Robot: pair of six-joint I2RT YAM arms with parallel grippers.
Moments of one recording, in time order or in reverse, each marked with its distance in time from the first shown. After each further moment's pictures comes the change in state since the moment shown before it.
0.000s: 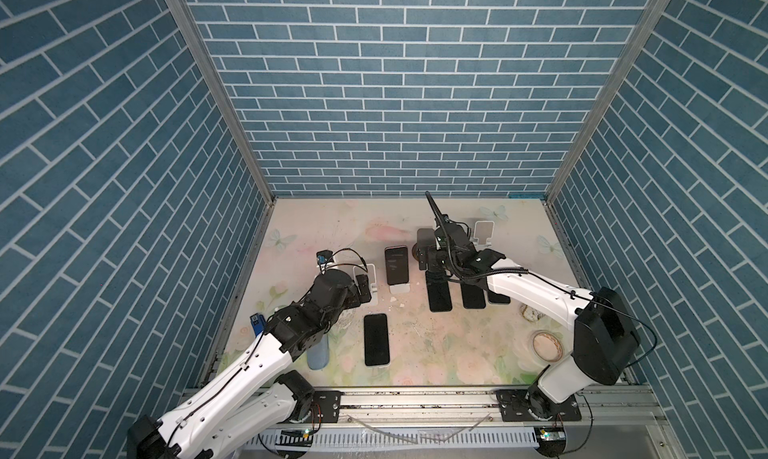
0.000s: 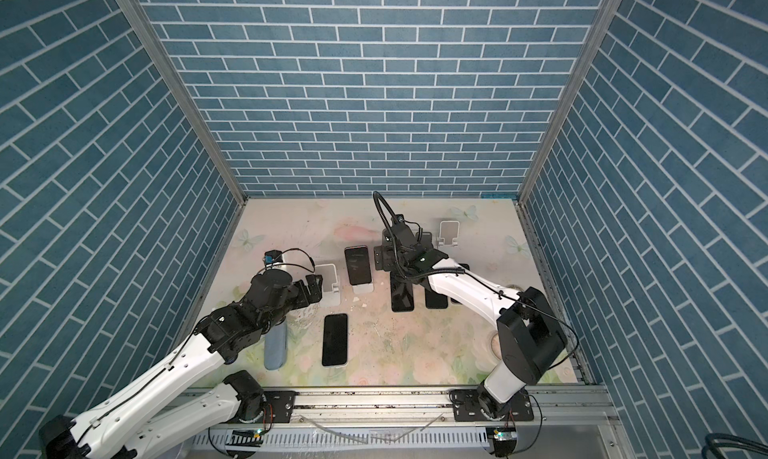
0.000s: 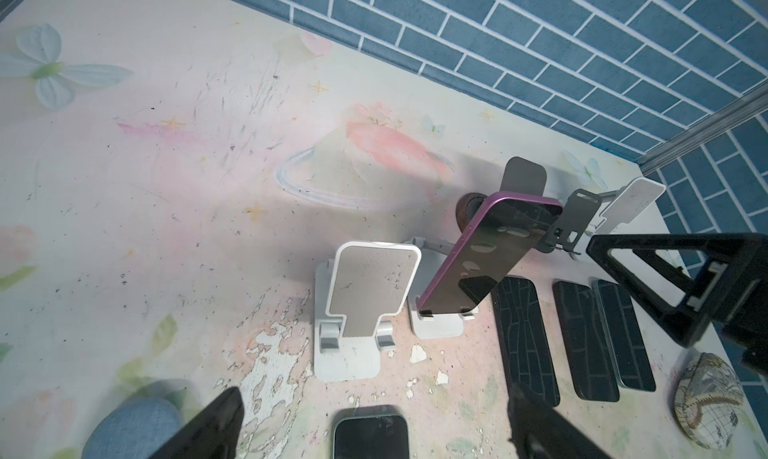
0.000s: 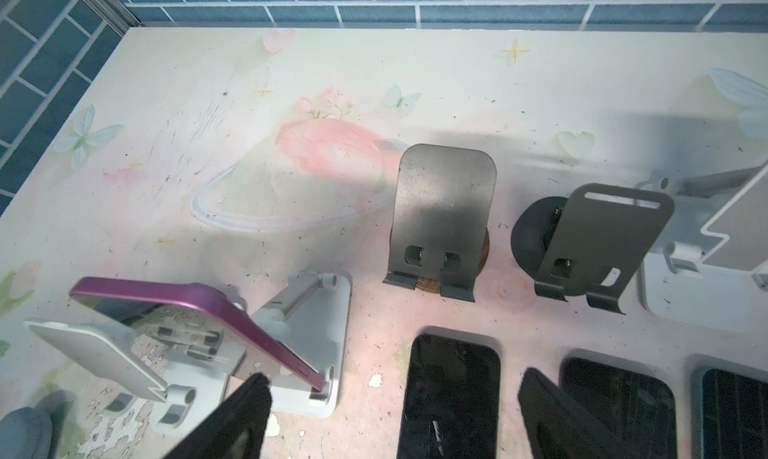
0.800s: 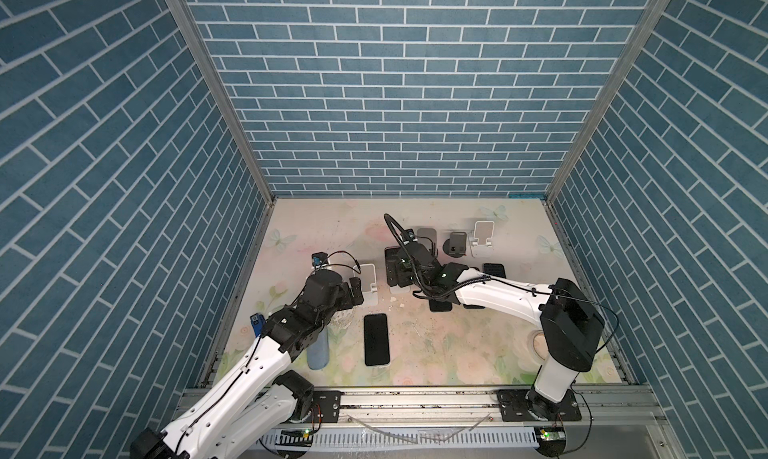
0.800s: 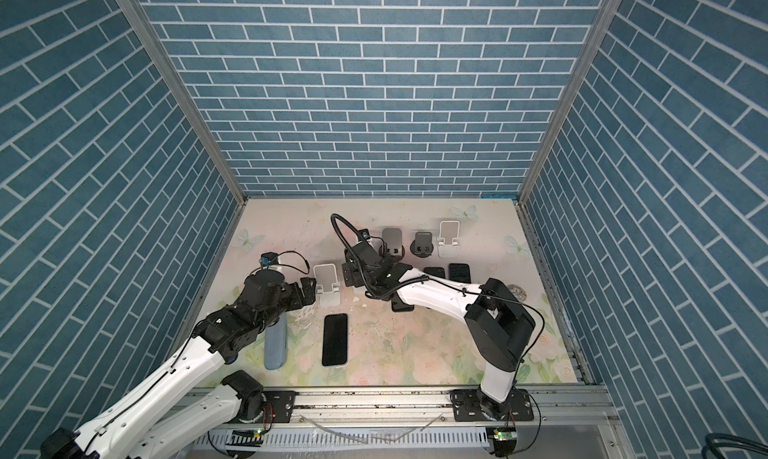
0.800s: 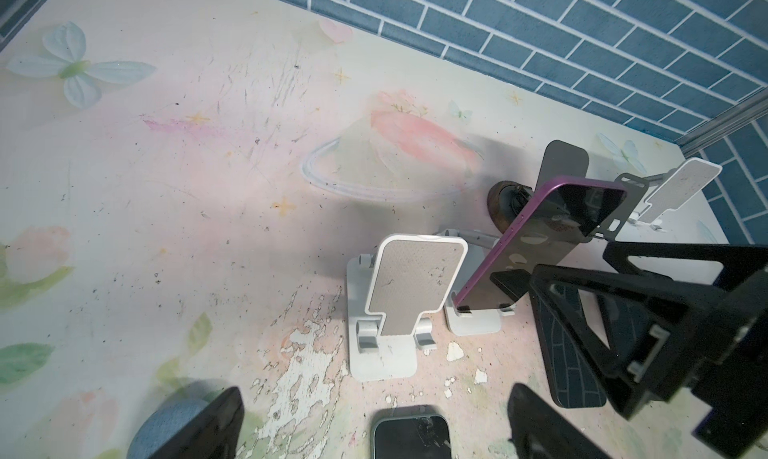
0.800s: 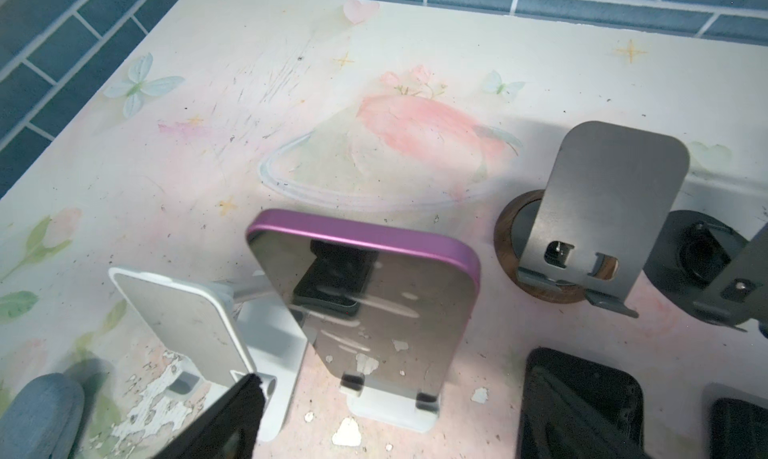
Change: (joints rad) left arm 0.106 -0.029 -0.063 0.023 0.070 0.098; right arm 0.209 0.163 0.053 0.117 0.133 0.033
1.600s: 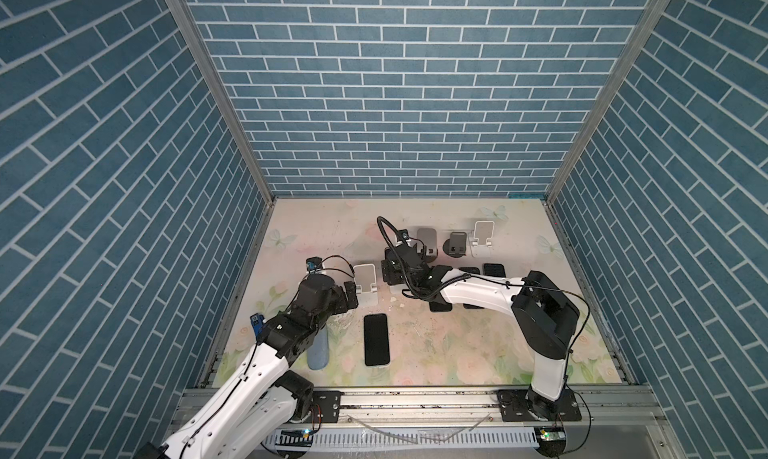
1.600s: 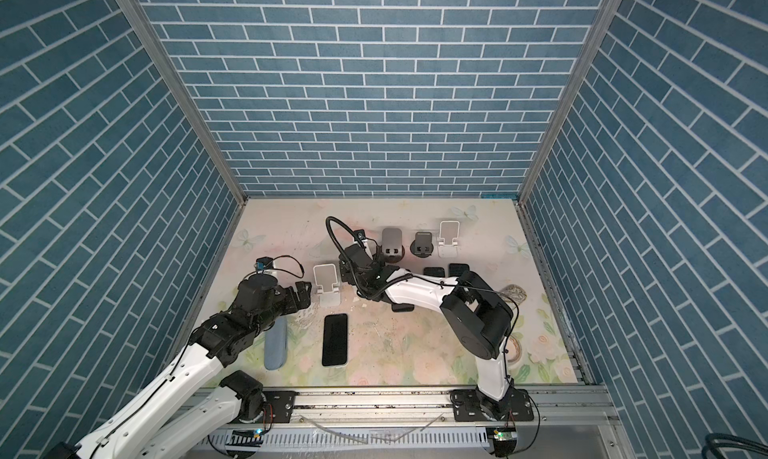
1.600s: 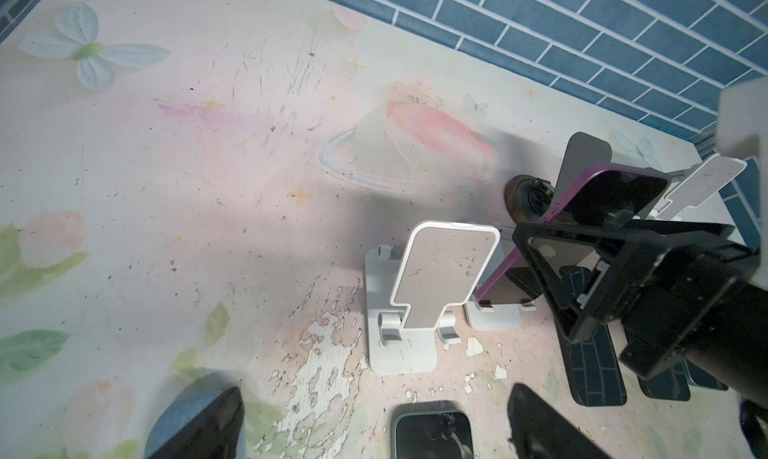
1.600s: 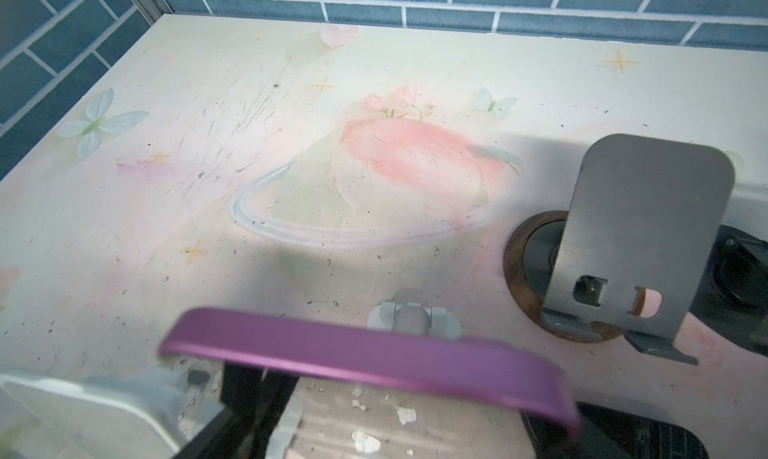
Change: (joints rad) left arm 0.071 -0.055 -0.061 0.006 0.050 0.031; right arm 0.006 0.140 0.047 0.126 0.083 0.035
